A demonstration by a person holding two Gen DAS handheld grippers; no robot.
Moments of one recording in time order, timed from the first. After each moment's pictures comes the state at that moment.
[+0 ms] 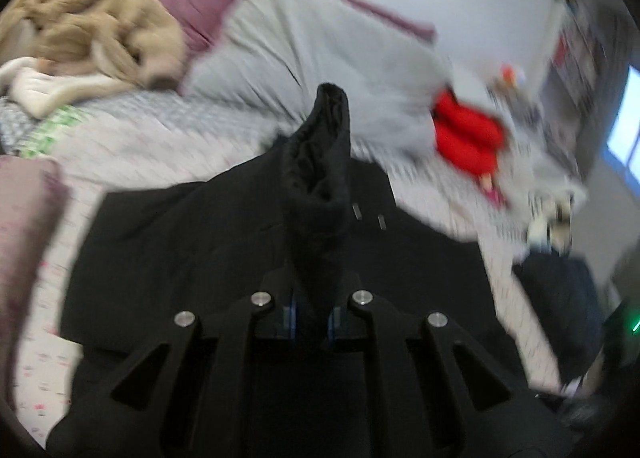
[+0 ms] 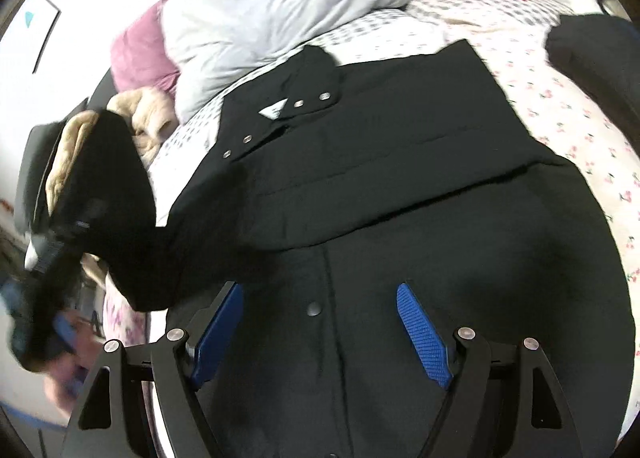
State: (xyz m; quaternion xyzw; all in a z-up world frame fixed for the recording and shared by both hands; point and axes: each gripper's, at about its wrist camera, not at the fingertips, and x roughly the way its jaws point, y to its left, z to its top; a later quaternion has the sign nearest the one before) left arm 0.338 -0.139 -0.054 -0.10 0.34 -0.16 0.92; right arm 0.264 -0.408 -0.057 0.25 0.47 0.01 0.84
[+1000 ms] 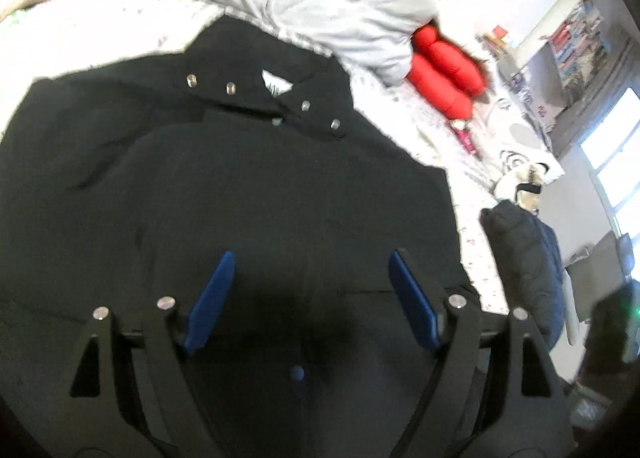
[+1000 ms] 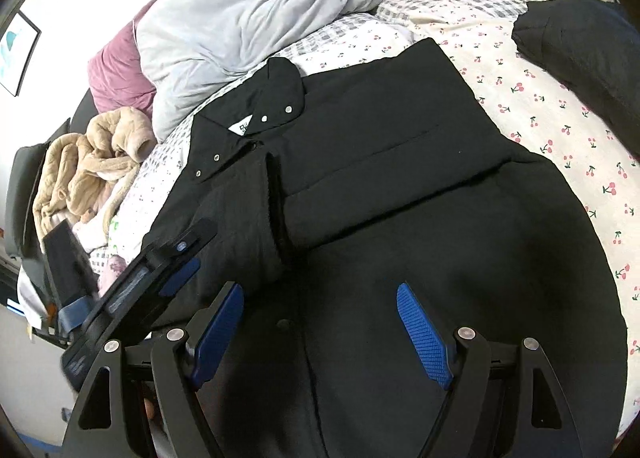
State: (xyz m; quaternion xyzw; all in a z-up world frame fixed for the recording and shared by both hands) left arm 0.330 -0.185 -0.095 -0.17 0.45 -0.23 0.85; right arm 0.270 -0.421 -0.062 0.26 0.47 -0.01 0.84
